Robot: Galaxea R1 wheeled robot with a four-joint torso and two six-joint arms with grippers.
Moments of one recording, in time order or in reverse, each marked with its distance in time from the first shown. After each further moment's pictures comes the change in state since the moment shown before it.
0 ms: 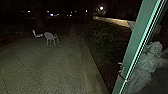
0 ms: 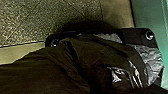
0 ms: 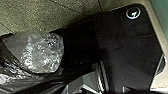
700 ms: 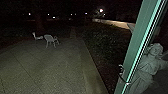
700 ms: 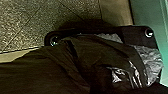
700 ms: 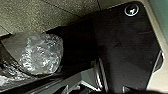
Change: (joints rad) left arm 0.011 0.000 0.000 0.000 0.003 0.000; right arm -0.009 -0.003 0.000 0.000 -0.003 0.002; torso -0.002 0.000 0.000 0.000
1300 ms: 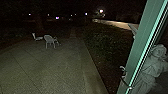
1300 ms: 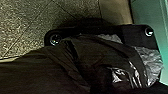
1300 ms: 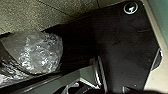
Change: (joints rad) left arm 0.003 0.000 0.000 0.000 0.001 0.000; right arm -0.004 -0.003 0.000 -0.001 -0.005 -0.001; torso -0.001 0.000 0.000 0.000
